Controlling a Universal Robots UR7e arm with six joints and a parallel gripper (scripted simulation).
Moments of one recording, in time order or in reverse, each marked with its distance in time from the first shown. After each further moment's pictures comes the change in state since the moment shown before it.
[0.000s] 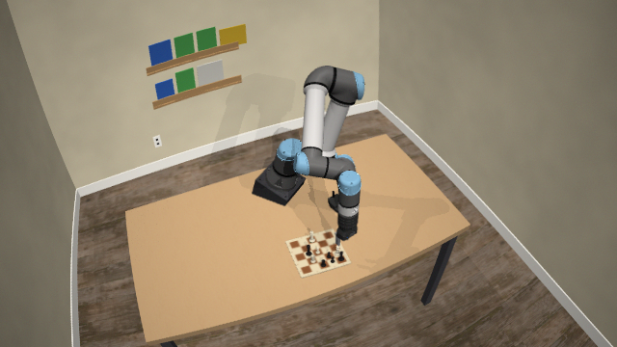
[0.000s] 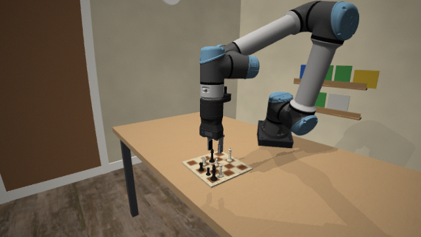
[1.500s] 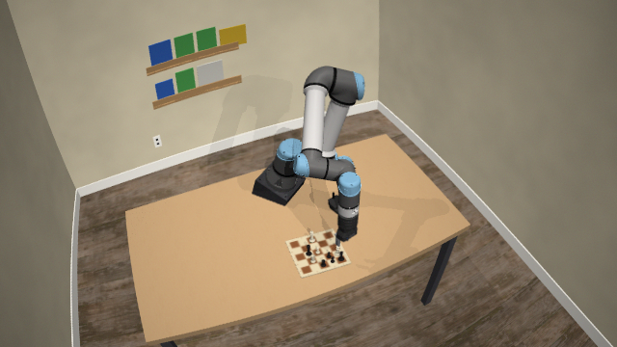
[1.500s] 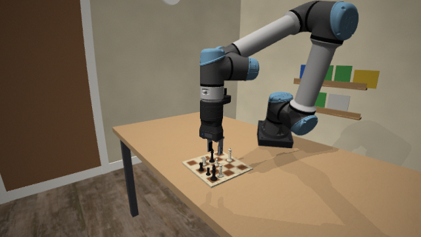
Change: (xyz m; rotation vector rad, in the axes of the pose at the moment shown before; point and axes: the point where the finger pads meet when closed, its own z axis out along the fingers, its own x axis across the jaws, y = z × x) arm 0.000 0.000 0.006 -0.002 -0.001 0.000
